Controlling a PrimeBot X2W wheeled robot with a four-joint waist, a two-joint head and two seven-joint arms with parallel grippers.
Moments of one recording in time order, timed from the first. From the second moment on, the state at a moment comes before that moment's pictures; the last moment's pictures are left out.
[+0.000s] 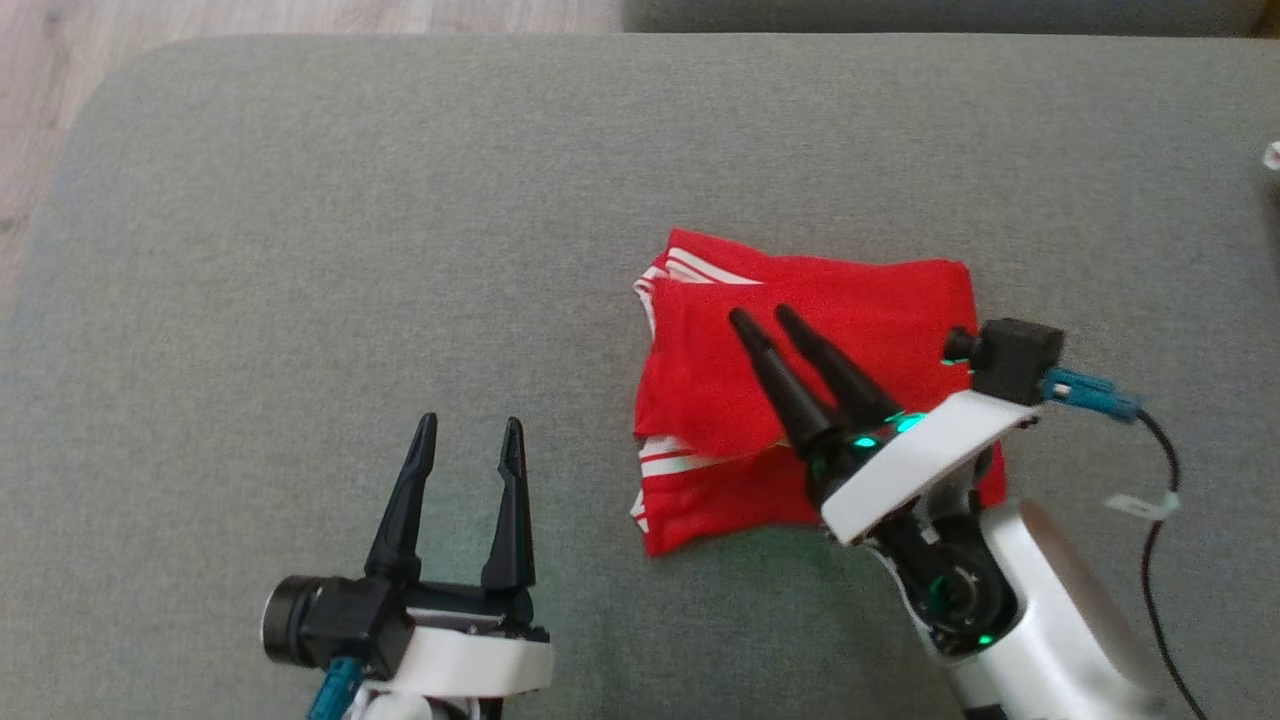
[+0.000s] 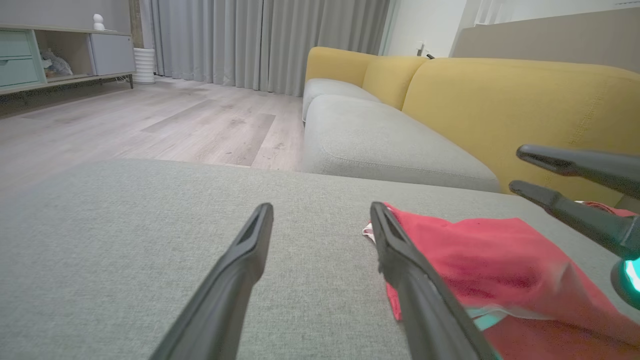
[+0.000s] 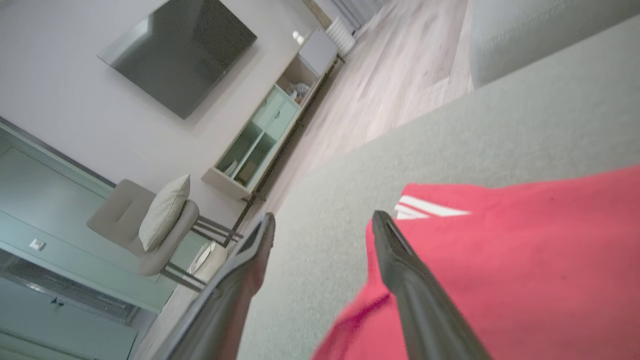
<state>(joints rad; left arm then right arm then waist) -0.01 0.06 -0.37 0.05 -0.25 0.11 -0.26 -0.26 -0.07 0.42 0.10 0.85 0.12 0.21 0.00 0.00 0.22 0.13</state>
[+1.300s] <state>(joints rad) 0.23 0.06 -0.19 0.12 -0.23 0.08 -0.26 0.12 -0.16 0.19 0.27 0.25 0.12 -0.25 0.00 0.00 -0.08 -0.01</state>
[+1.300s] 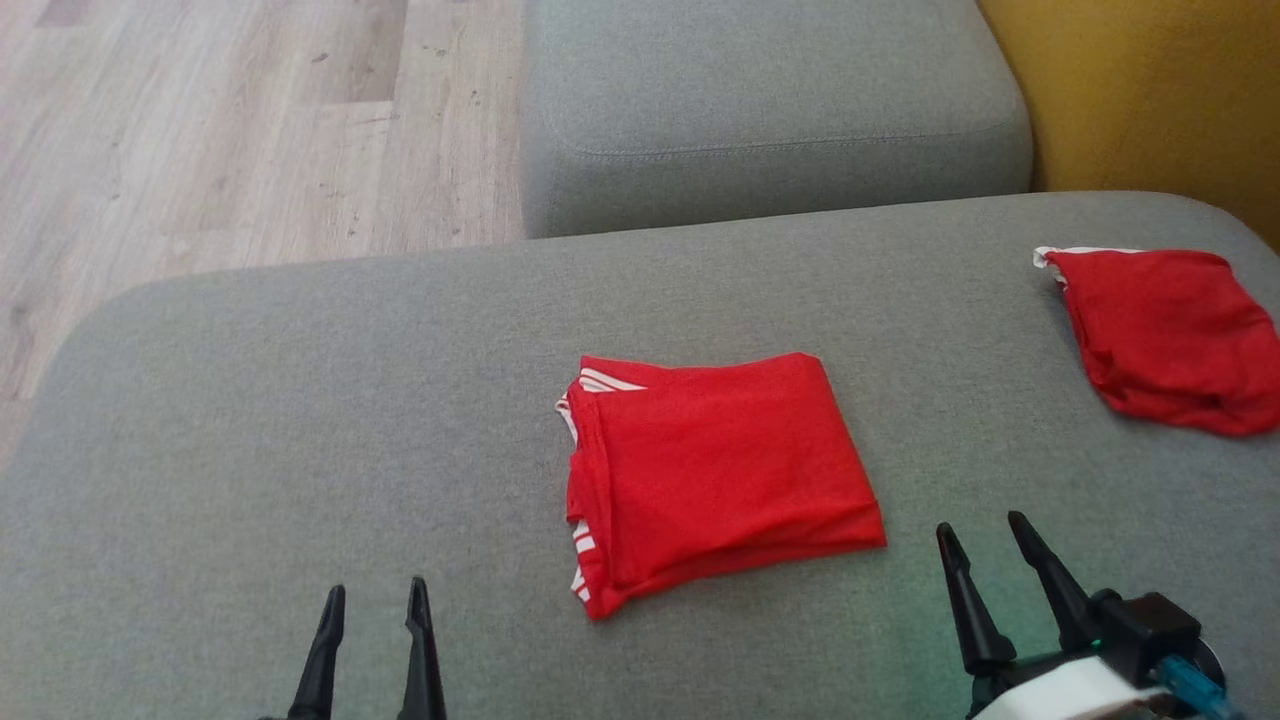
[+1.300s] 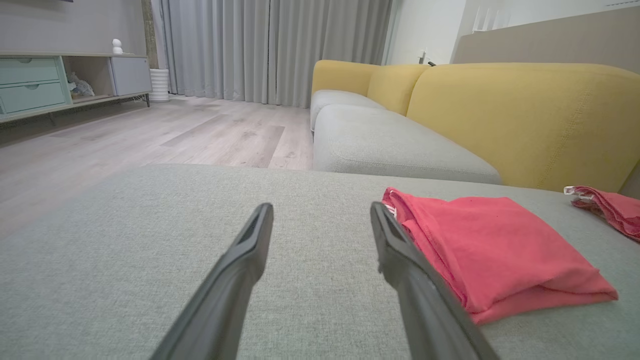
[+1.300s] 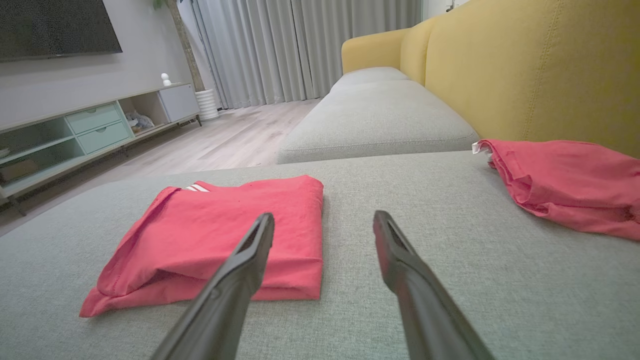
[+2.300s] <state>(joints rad) 0.23 0.06 -0.20 0.11 -0.23 0.09 -0.26 0.04 -0.16 0.21 0.42 0.26 0.12 -0.25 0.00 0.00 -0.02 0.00</state>
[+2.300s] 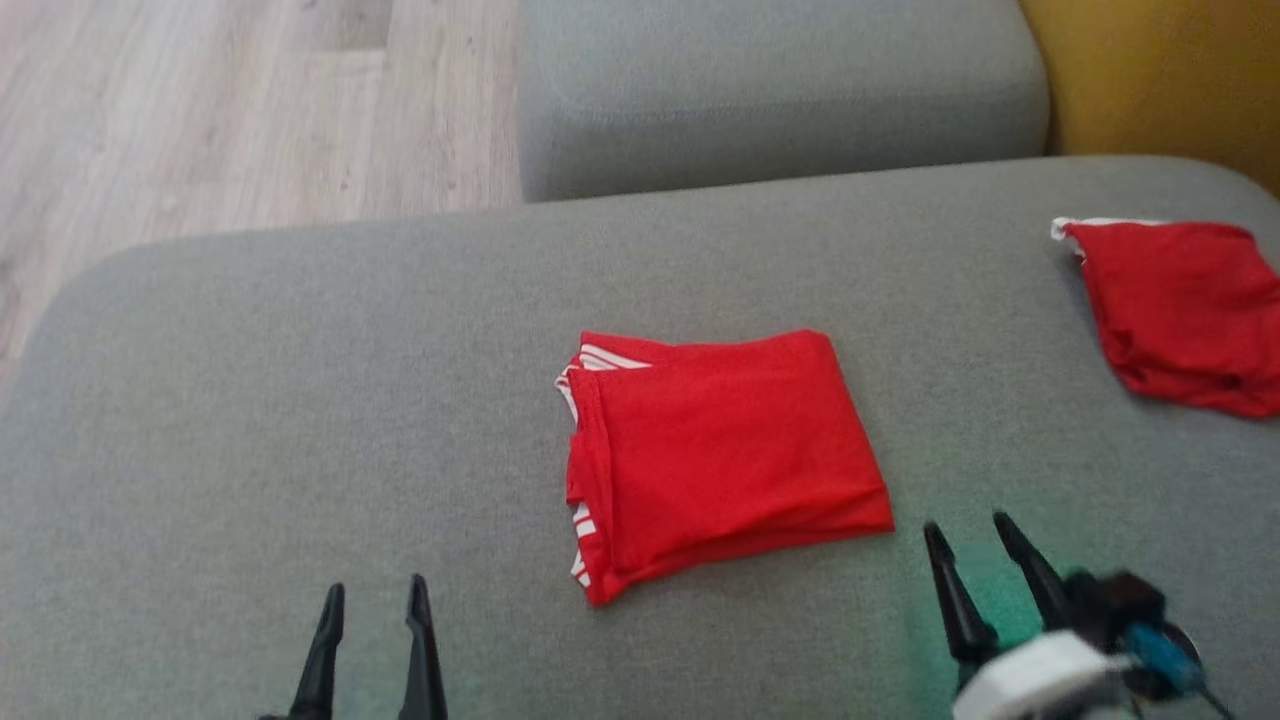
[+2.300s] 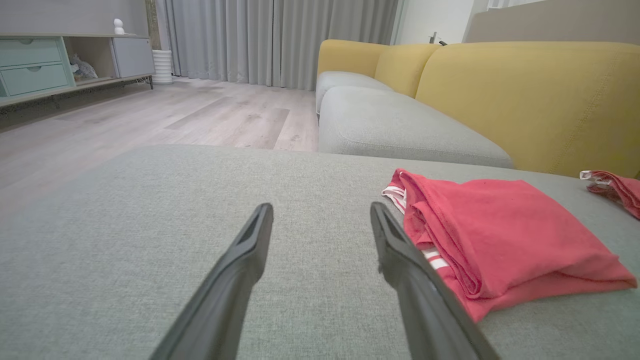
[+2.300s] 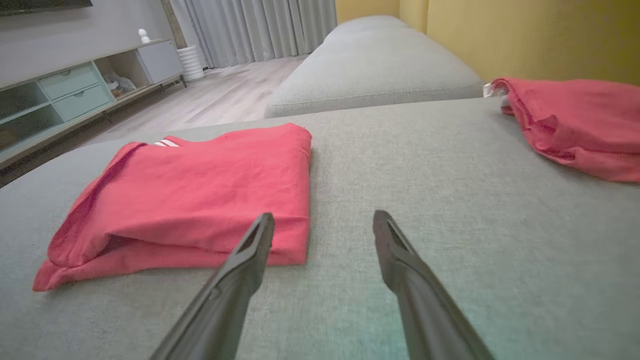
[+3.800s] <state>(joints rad) -0.11 0.05 -0.28 0.11 -0.23 0.14 -0.26 -0.75 -0.53 0.20 0.65 0.34 0.12 -0.07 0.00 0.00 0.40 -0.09</state>
